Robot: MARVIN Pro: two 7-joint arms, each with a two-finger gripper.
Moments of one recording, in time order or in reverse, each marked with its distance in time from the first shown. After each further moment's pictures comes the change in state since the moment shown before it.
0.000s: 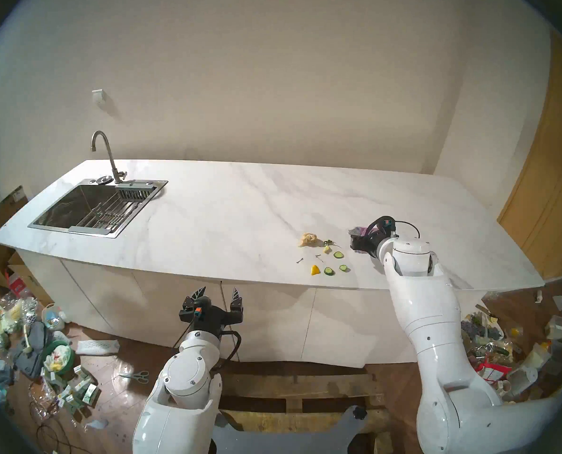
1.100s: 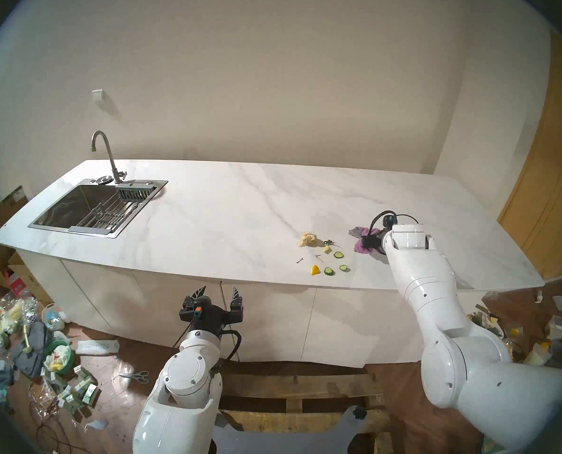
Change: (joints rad) left arm -0.002 0.000 0.002 -0.001 0.000 0.000 0.002; right arm 0.272 0.028 0.005 0.439 -0.036 0.042 -0.062
